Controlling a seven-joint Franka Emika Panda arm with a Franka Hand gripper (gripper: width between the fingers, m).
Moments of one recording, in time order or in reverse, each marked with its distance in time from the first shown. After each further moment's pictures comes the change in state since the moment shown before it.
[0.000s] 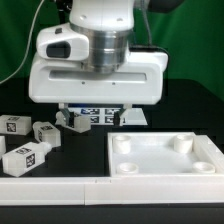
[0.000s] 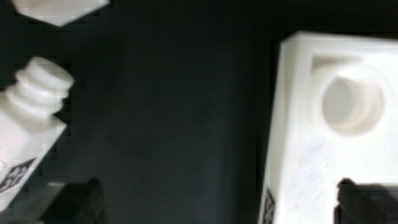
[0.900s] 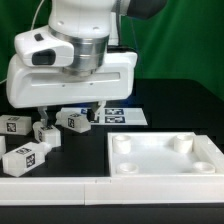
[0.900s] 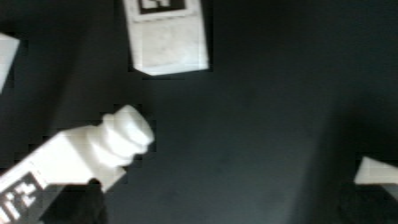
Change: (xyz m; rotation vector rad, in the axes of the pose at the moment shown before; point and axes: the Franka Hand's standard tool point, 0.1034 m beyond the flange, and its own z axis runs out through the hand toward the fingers) arm -0.029 0.040 0.015 -0.044 -0.113 -0.249
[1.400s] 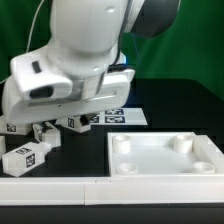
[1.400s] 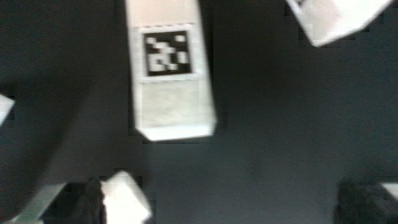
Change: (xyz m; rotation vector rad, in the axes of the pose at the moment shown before) arm -0.009 0.015 0.022 0.025 -0.282 -0.053
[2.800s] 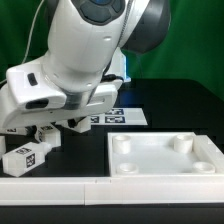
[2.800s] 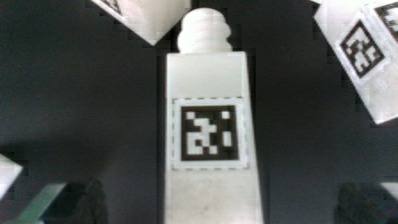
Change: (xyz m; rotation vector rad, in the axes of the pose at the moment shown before) arm -0.017 0.000 0.020 -0.077 -0.114 -0.011
